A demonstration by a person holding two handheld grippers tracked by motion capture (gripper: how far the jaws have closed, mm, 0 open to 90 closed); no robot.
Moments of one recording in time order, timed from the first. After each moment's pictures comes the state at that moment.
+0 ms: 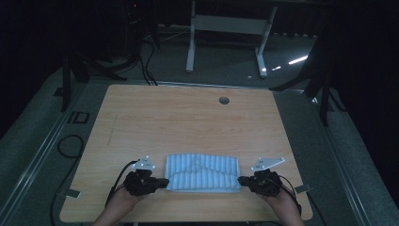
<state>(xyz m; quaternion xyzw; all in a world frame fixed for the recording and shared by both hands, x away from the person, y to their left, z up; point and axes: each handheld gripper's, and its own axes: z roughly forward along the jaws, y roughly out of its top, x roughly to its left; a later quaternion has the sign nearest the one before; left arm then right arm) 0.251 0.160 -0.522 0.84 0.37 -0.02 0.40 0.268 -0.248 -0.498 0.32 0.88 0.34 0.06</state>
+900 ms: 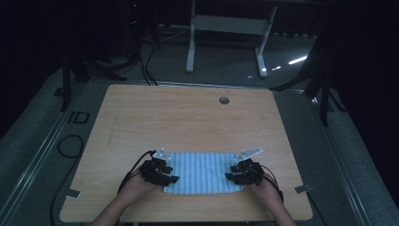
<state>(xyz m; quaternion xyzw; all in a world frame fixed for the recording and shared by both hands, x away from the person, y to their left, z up) 0.304 0.129 -0.538 0.88 0.34 0.01 0.33 0.316 -0.214 -0.534 0.32 0.90 0.30 0.07</state>
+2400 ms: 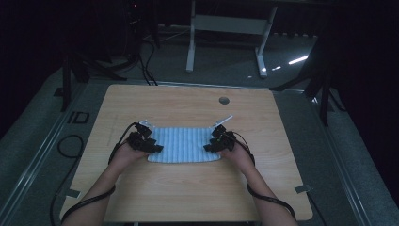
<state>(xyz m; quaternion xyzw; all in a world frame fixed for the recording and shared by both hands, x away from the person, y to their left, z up) 0.401 0.191 -0.535 0.85 0.42 0.04 0.31 0.430 -0.135 -0.531 0.32 0.90 0.28 0.04</state>
